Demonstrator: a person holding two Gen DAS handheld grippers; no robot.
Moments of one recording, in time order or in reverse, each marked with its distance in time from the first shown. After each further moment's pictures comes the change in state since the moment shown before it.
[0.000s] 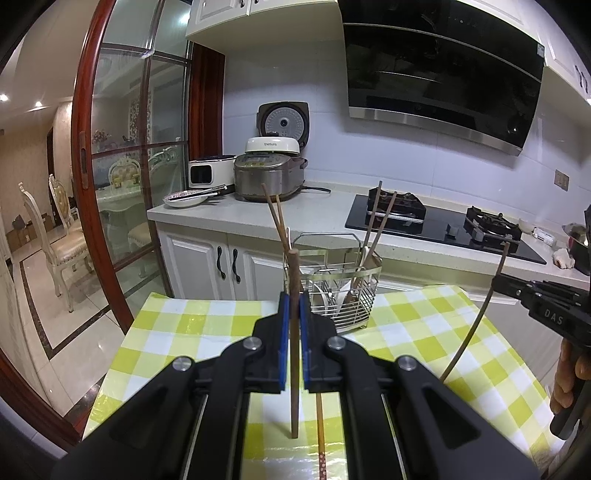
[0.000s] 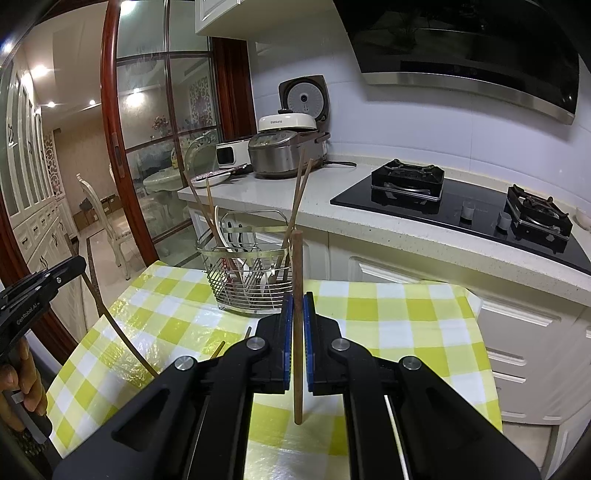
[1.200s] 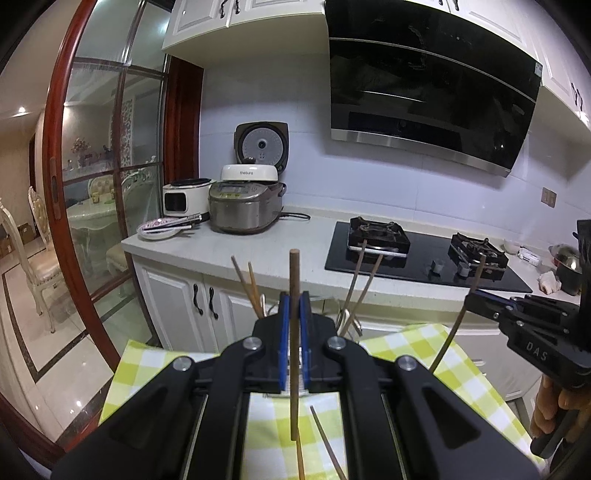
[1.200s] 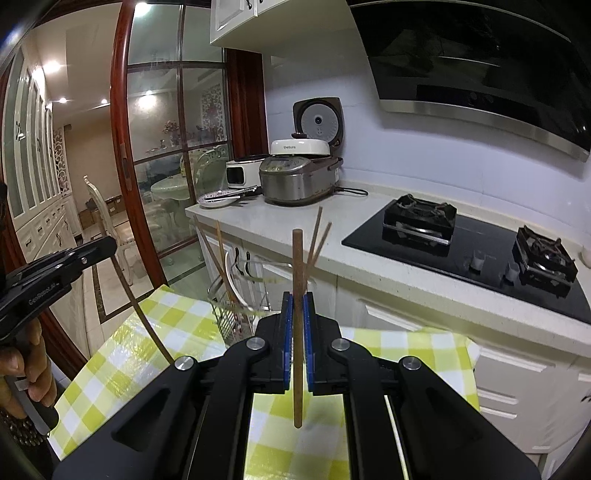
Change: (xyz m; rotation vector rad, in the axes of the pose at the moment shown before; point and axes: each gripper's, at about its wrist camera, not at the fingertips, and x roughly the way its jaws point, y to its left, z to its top) left arm 0.037 -0.009 0.102 0.011 -0.048 -0.088; right arm 0.008 0.013 0.080 -0.059 -0.046 0.019
